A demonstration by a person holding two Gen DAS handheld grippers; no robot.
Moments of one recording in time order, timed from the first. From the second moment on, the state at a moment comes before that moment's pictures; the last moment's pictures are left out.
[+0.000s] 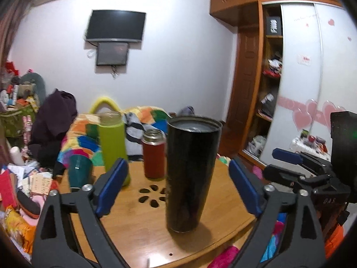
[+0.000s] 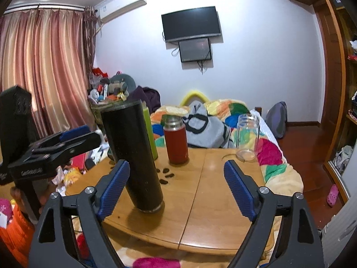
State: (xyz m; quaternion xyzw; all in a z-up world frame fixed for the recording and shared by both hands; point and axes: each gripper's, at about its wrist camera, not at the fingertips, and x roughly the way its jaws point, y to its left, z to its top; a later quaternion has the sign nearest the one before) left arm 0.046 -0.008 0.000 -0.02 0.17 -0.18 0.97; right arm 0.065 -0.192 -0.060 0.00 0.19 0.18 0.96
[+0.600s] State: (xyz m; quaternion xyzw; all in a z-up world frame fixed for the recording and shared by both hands) left arm -0.010 -0.005 0.005 0.00 0.12 -0.08 0.99; right arm 0.020 -0.161 -0.036 -0.03 0.11 0.16 0.98
